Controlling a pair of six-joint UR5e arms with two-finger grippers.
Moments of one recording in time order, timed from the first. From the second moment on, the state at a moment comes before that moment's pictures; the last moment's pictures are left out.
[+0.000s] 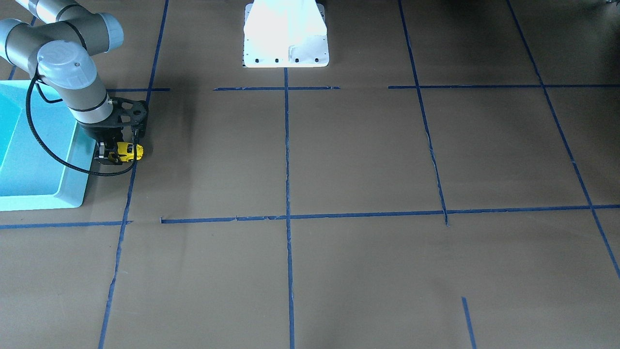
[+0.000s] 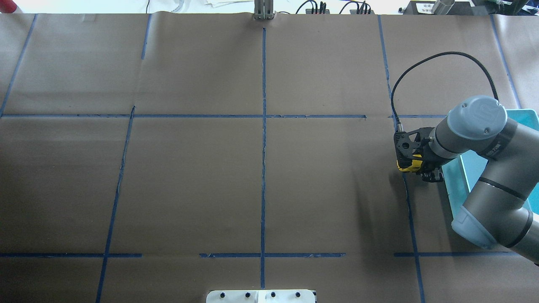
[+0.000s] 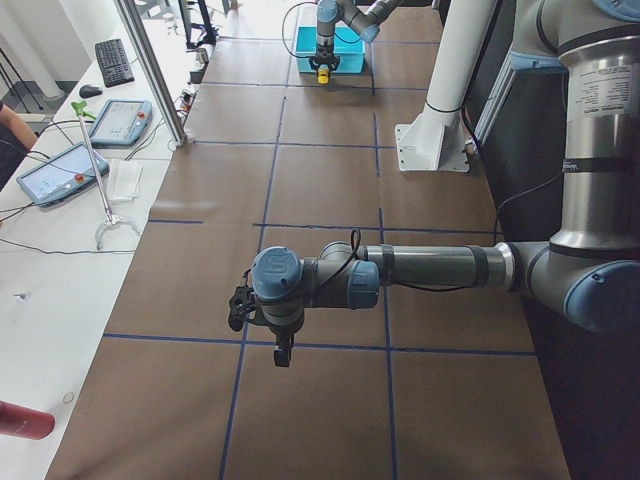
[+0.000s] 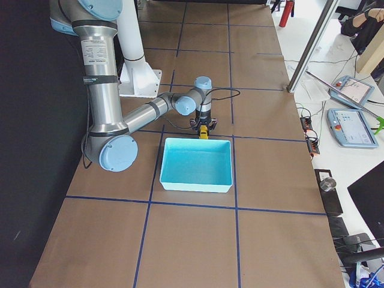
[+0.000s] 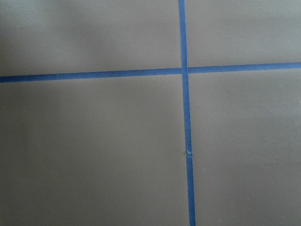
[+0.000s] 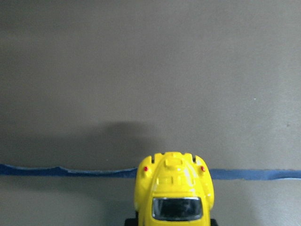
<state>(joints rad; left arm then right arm) -1.61 -1.49 -1.64 -1.58 -2.38 0.08 0.72 -1.46 1.90 -1.47 1.92 -0.61</state>
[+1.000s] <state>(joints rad) -1.61 -1.49 -1.64 -1.59 -2.38 0.08 0.93 -1.68 2.09 -1.65 1.97 -0.92</state>
